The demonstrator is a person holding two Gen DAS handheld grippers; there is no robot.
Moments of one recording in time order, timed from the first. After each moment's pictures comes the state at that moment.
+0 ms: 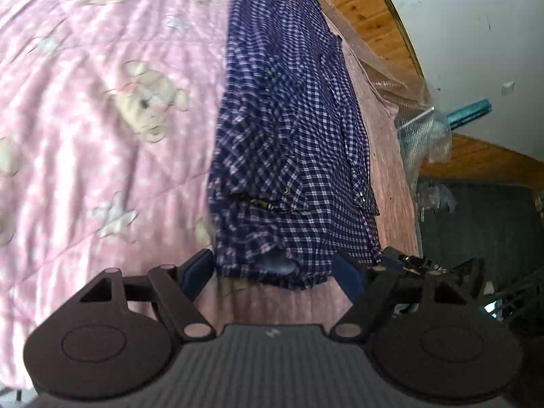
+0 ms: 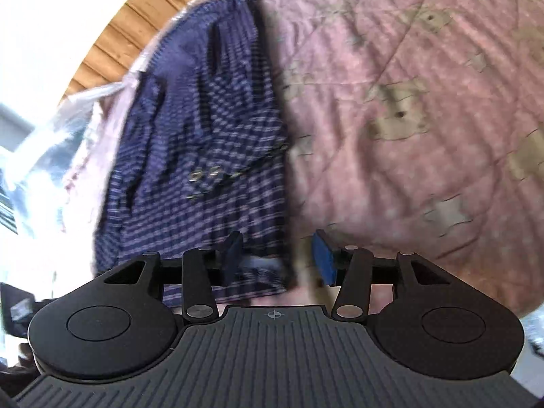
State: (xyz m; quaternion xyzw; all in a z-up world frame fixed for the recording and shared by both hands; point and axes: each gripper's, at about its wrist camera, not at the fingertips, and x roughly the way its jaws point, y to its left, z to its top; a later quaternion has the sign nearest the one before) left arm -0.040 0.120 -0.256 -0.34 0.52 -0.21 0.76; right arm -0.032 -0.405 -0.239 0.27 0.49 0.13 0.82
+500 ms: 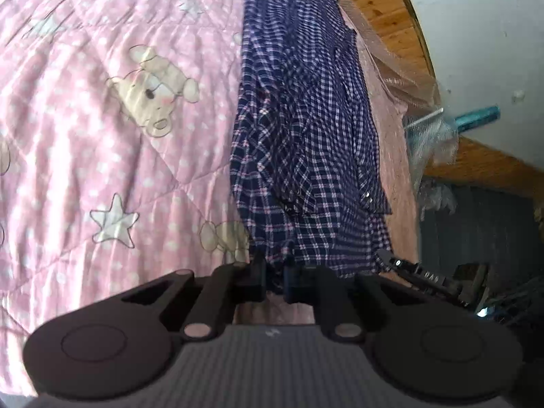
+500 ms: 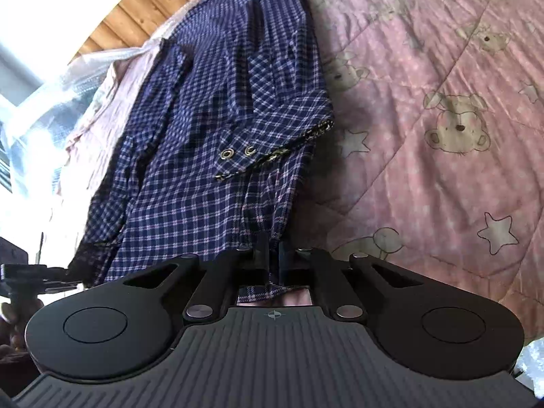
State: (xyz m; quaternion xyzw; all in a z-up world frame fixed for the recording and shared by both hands) left arm -0.029 0.126 -0.263 -0.38 0.54 -0.21 0.72; right arm -0.017 -0.356 -0.231 0.18 0.51 0.15 0.83
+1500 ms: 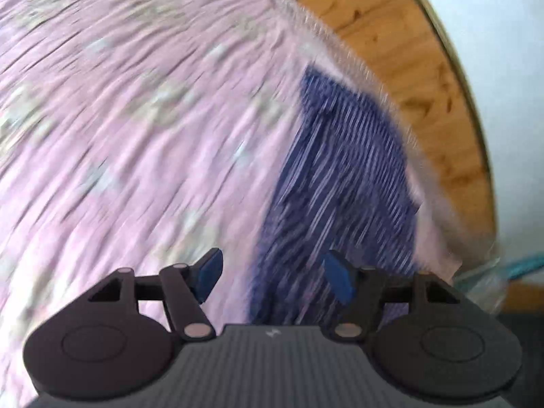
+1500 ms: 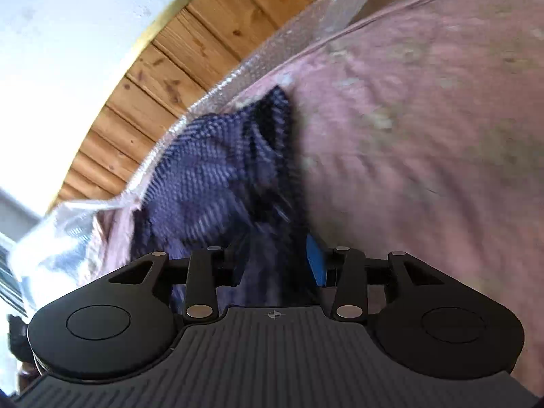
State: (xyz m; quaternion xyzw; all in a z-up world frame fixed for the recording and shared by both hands) left arm 0.164 0.149 -0.232 -0.39 0.49 -0.02 0.78; right arm 0.259 -0.378 -0.233 0.28 0.41 0.12 0.86
